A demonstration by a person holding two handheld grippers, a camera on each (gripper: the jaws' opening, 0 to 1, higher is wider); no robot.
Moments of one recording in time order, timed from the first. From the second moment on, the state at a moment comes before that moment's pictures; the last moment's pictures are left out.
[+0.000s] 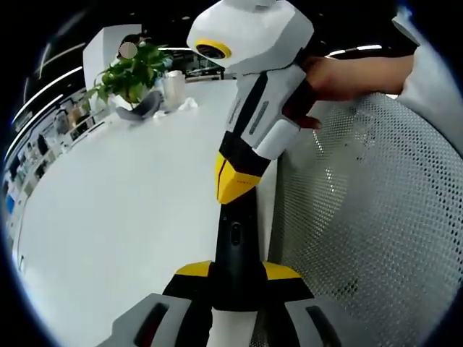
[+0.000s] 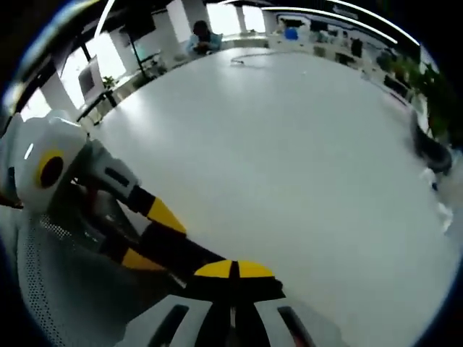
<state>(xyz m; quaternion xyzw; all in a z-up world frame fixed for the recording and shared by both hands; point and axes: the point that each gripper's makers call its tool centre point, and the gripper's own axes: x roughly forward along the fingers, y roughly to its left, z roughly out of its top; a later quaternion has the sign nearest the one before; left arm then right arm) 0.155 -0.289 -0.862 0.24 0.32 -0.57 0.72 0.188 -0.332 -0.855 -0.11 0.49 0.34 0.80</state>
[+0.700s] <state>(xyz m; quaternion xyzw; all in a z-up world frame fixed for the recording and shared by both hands) 0.156 -0.289 -0.861 0.24 0.32 -0.56 0.72 0.168 -0.327 -0.848 0.03 0.57 0.32 0.75</state>
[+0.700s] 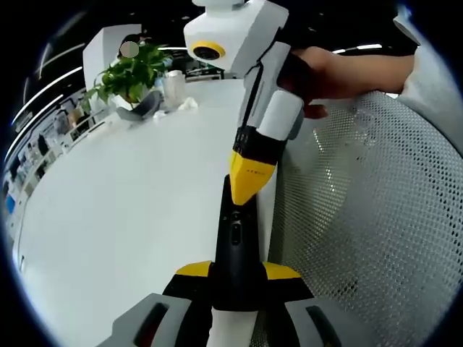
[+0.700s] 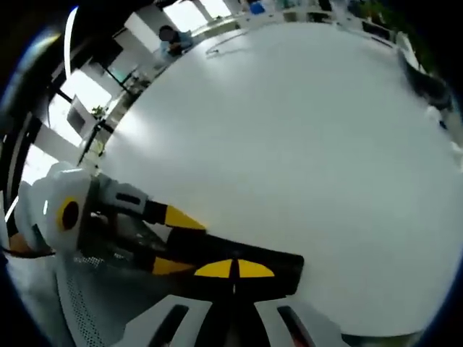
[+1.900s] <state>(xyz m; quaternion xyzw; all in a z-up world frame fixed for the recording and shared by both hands) 0.155 -0.290 -0.861 0.24 0.32 -0.56 0.72 0.167 -0.329 -0.852 0.05 0.58 0.32 0.75</state>
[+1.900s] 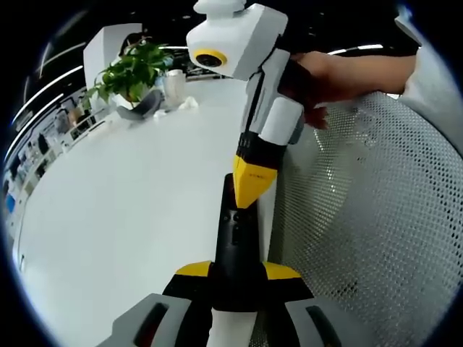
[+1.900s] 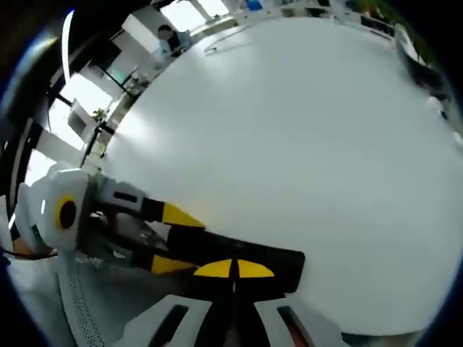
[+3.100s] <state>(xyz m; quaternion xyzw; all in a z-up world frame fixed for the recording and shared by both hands) 0.155 -0.289 -0.862 0.24 0.31 -0.57 0.72 0.158 -0.341 -0.856 0.01 0.60 0.30 0.74</state>
